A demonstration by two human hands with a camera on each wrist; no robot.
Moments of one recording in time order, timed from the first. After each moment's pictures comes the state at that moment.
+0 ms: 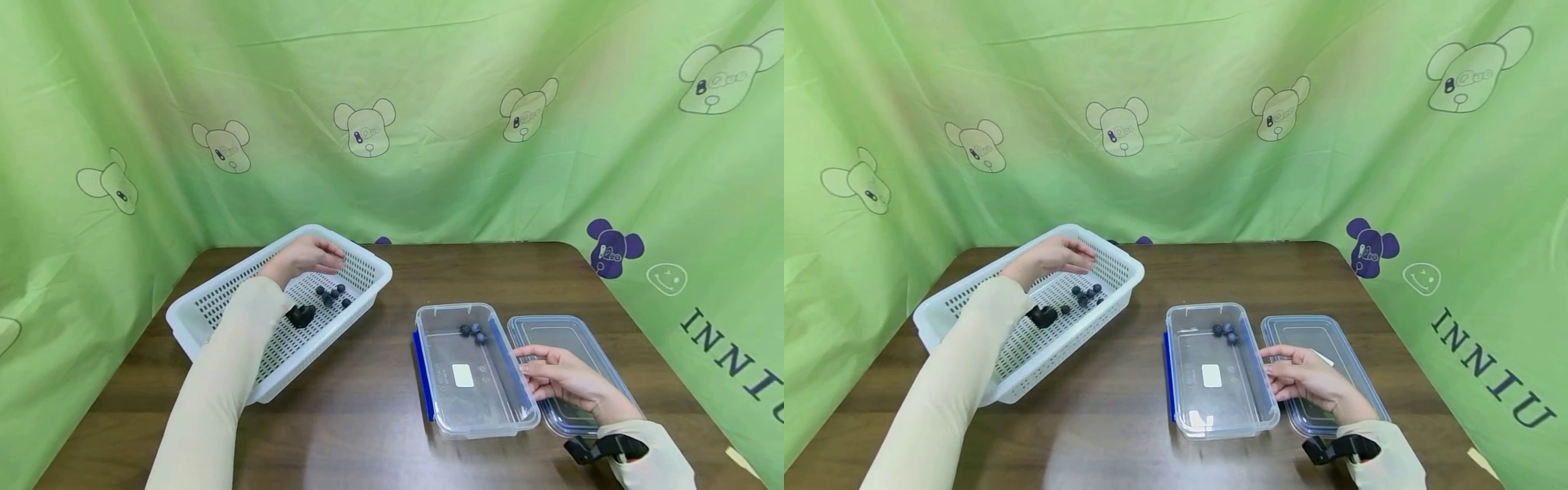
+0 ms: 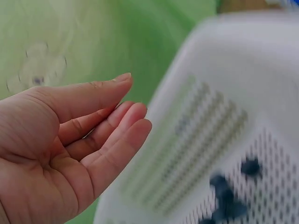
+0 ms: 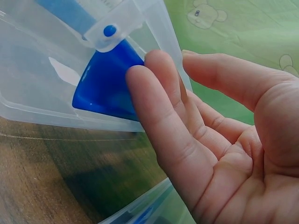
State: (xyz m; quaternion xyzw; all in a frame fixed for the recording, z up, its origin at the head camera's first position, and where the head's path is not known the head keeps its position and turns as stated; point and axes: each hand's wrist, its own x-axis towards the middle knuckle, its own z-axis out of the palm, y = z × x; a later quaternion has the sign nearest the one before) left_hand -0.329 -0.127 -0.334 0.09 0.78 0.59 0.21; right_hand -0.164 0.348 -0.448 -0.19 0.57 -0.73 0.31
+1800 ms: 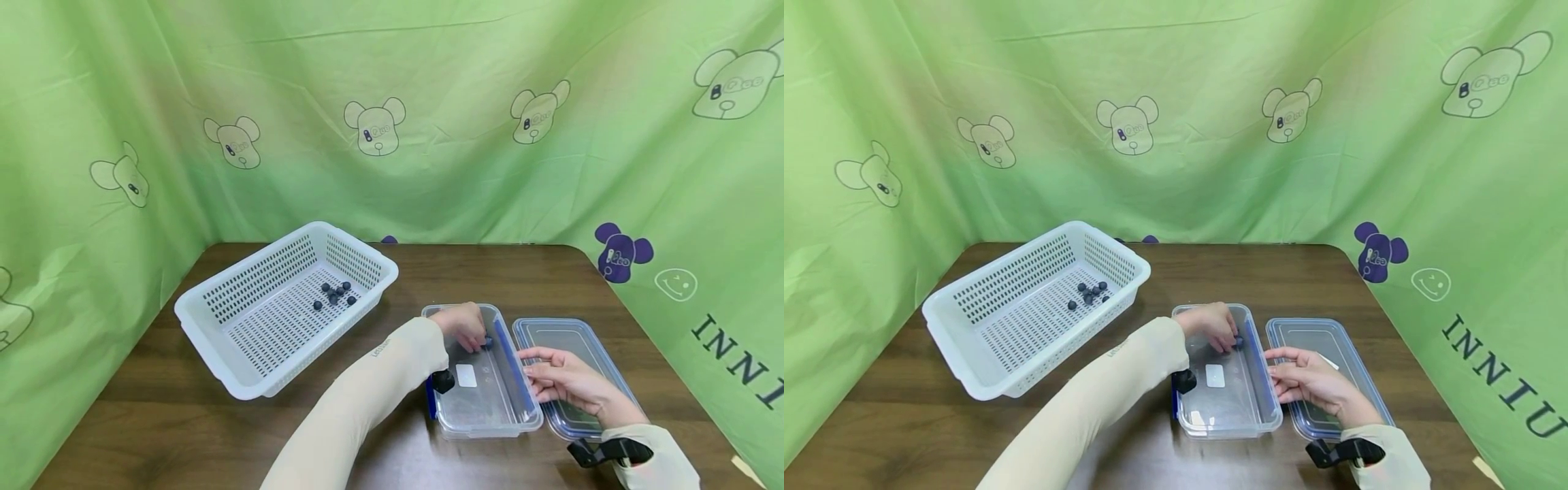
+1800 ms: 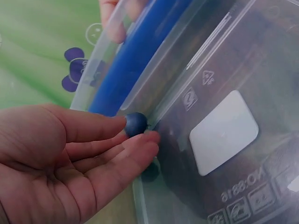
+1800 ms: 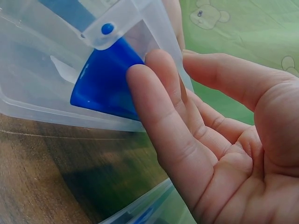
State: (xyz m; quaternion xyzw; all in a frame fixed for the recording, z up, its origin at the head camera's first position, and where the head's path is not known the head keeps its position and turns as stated) left_hand -0.255 0.120 -0.404 0.20 0.85 0.38 0.30; right_hand -0.167 0.345 -0.447 -0.20 0.57 -0.73 0.32
